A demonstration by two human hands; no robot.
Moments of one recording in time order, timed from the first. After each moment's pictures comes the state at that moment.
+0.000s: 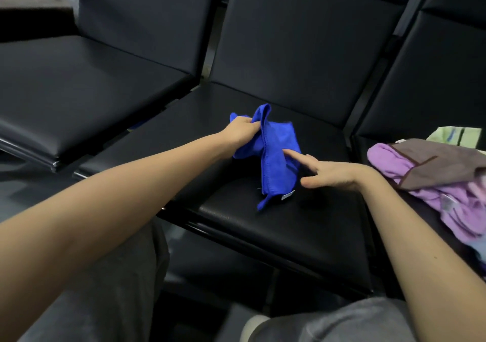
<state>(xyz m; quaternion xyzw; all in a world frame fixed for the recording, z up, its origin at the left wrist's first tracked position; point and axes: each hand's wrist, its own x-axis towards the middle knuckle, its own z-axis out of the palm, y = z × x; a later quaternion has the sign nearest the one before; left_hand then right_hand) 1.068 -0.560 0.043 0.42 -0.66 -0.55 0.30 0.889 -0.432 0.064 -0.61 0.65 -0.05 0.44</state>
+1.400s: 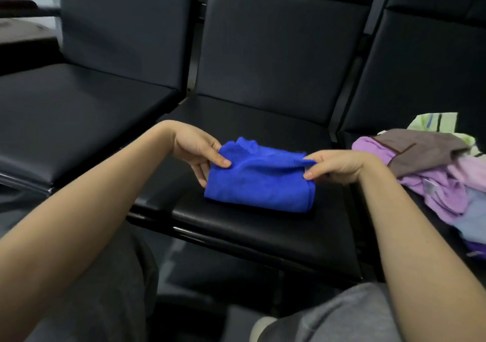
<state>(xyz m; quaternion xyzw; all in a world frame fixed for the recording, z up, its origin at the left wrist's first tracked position) 1.140 -0.570 0.084 0.23 -0.74 -0.60 -0.20 0.862 -0.421 0.078 -0.54 0.58 -0.21 0.57</state>
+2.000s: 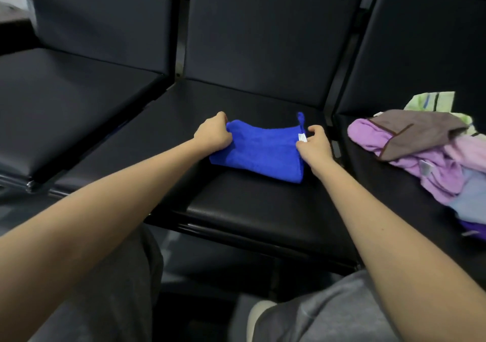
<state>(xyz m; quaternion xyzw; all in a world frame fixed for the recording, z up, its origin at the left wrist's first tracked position) 1.068 -0.560 0.032 0.51 -0.81 -0.24 0.17 0.889 -0.447 0.032 -0.32 0.84 -0.41 0.16</state>
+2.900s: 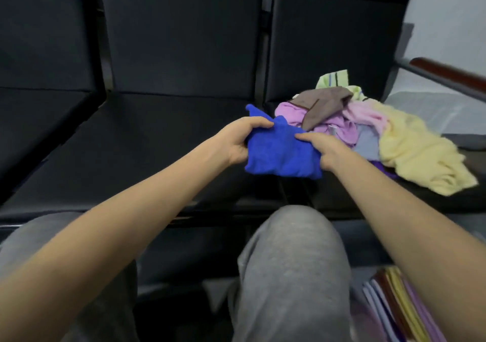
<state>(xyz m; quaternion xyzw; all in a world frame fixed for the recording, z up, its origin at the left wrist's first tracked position) 0.997 -0.404 0.098 0.26 -0.48 -0.84 0.08 0.853 -0.306 0.075 -0.12 0.74 -0.58 0.33</state>
